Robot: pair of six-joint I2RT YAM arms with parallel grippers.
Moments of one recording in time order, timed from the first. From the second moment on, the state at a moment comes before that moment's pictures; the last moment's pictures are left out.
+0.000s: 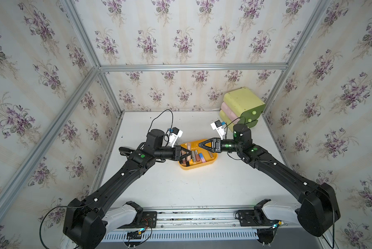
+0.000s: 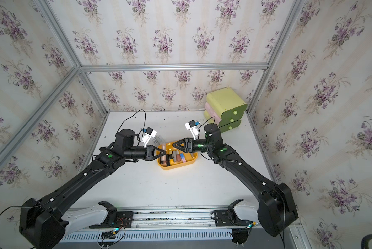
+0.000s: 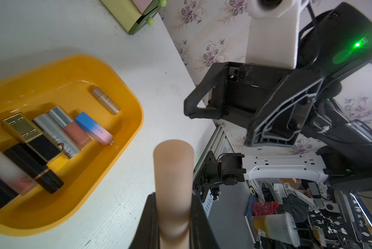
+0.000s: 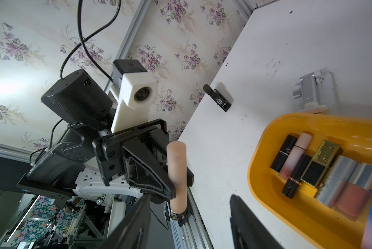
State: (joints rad) left arm -0.48 1.16 0.91 -0.28 0.77 -0.55; right arm 0.53 1.28 0.93 0.00 -0.86 0.65
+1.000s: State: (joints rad) left arm -0.51 1.15 0.93 -0.25 0.81 -0.56; right arm 0.65 1.40 1.01 0.09 -0.87 0.70
